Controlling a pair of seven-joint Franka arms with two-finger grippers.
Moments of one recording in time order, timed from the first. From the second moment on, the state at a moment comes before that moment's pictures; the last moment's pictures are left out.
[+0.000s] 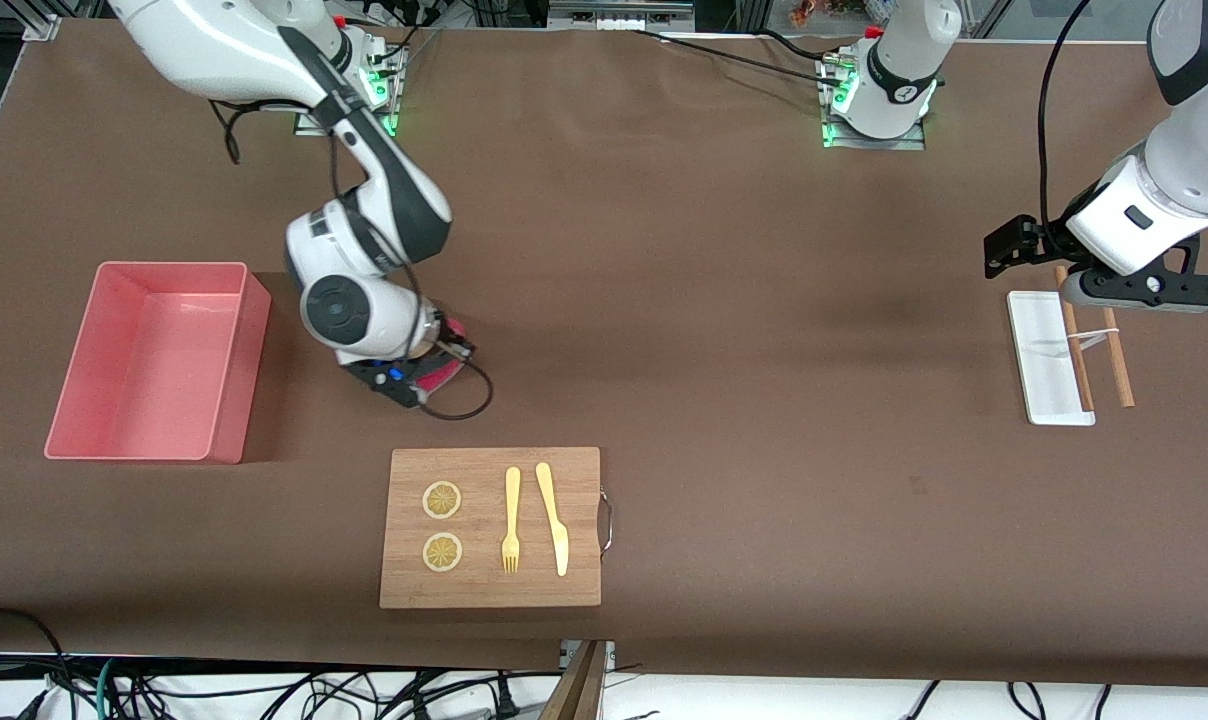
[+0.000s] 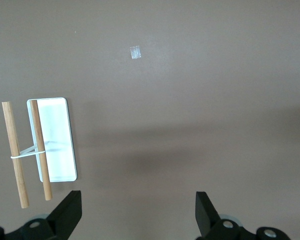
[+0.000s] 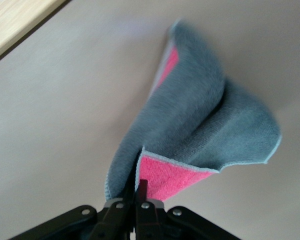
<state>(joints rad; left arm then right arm) -0.02 0.02 -0.05 -1.72 0.01 1.66 -0.02 0.17 0.55 0.36 -1.74 0.04 2.13 1.09</state>
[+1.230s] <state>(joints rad) -0.03 0.02 -0.06 -1.72 0.01 1.67 -0.02 0.19 0.61 0.42 -1.73 0.29 2.25 1.11</state>
